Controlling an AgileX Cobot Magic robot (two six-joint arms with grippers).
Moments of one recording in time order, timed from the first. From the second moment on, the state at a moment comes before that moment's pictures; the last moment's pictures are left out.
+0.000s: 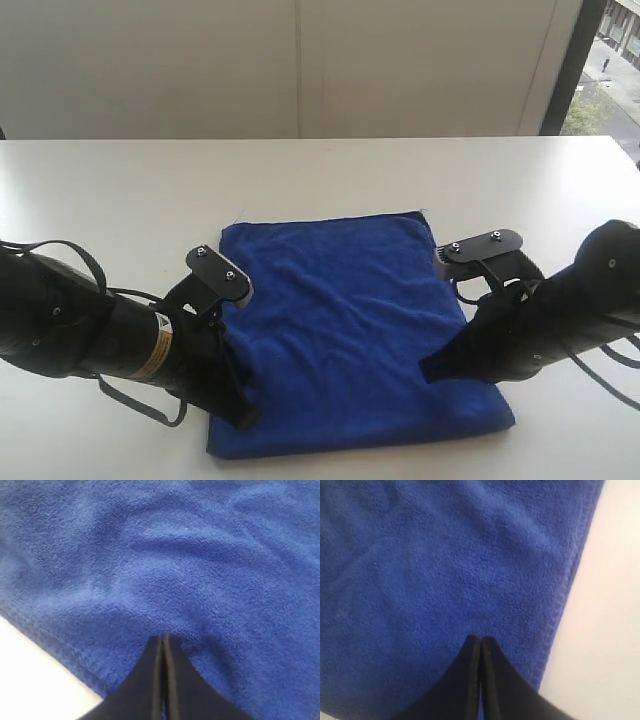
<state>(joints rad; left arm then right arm) -0.65 1.74 -0.70 1.59 -0.20 -1.44 0.20 1.61 -0.67 0.49 0.30 -0.51</state>
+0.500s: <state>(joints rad) -0.65 1.74 -0.69 1.62 -0.19 -1.46 0.22 1.69 -0.67 0.49 0.26 -0.51</state>
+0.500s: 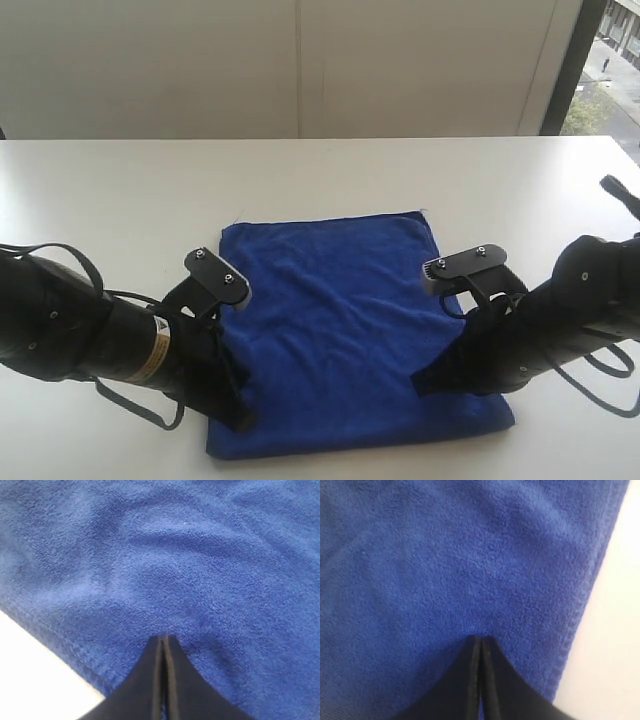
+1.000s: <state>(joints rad) -0.65 1.73 -0.67 1.65 -0.16 -1.52 0.22 1.69 -0.66 0.49 0.25 -0.51</state>
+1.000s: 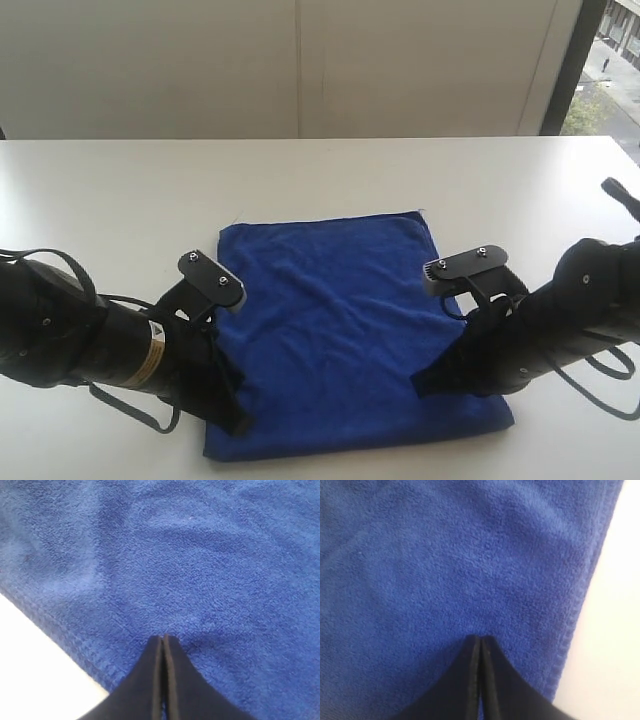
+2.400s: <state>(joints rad) -0.71 1.64 -0.55 1.65 -0.24 -1.55 0.22 1.62 -0.61 0.45 0.34 -0.49</state>
